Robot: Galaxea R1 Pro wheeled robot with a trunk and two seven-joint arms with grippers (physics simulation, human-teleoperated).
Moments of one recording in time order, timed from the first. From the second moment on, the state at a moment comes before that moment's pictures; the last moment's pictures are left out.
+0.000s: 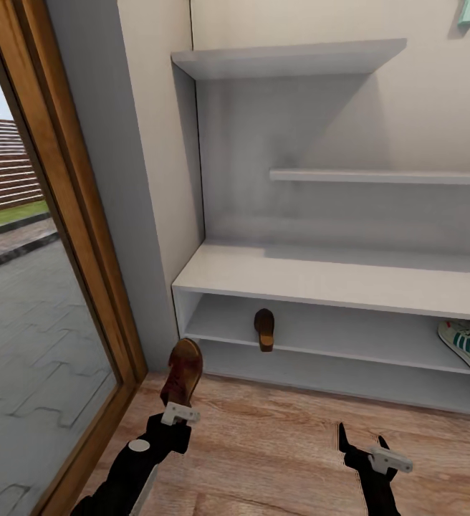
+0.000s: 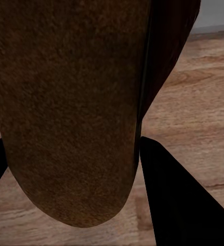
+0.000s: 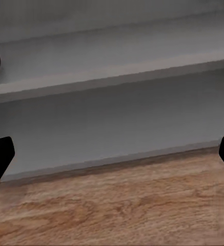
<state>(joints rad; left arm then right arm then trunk) -0.22 -0.01 -0.25 -1.25 -0.03 0.56 0.01 -0.48 -0.09 0.04 -0.03 -0.48 -1.00 0.16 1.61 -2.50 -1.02</state>
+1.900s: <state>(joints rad) -0.26 -0.05 -0.26 -1.24 -0.02 0.63 0.01 -0.48 -0.13 0.04 -0.03 -0.71 -1.00 0.16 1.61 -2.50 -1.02</state>
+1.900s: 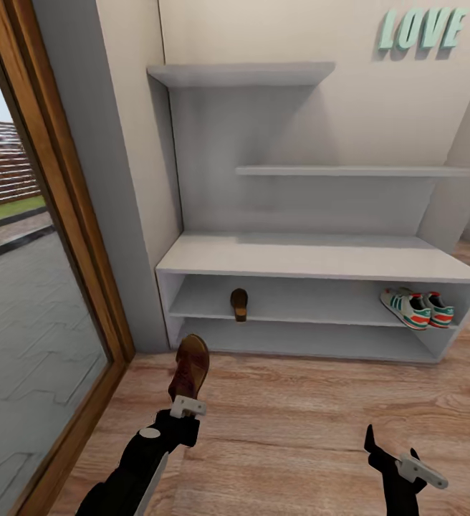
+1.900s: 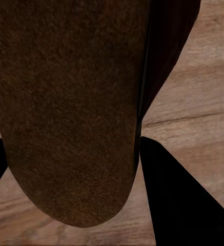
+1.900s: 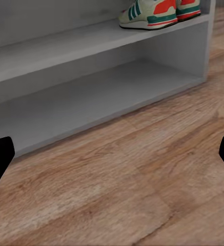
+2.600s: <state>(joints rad) -0.71 -0.13 -0.25 -0.89 0.11 0.79 0.02 -0.48 -0.13 0.04 -0.03 -0.71 -1.00 0.16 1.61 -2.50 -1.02</state>
